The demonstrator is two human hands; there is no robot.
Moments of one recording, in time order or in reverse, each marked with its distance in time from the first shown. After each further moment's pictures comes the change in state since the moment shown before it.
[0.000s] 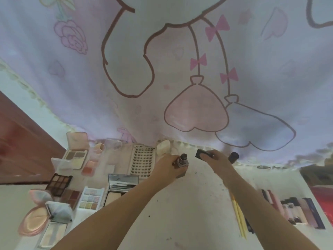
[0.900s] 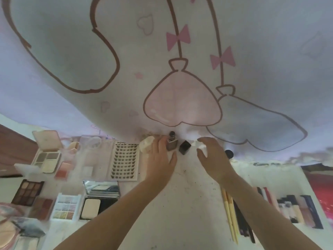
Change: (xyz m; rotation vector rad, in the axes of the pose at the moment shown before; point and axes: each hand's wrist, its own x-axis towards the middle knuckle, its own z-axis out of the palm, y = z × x) left_hand 0.034 0.014 0.039 0.128 0.424 0.077; right_hand 0.040 0.020 -0.010 -0.398 0.046 -0.347
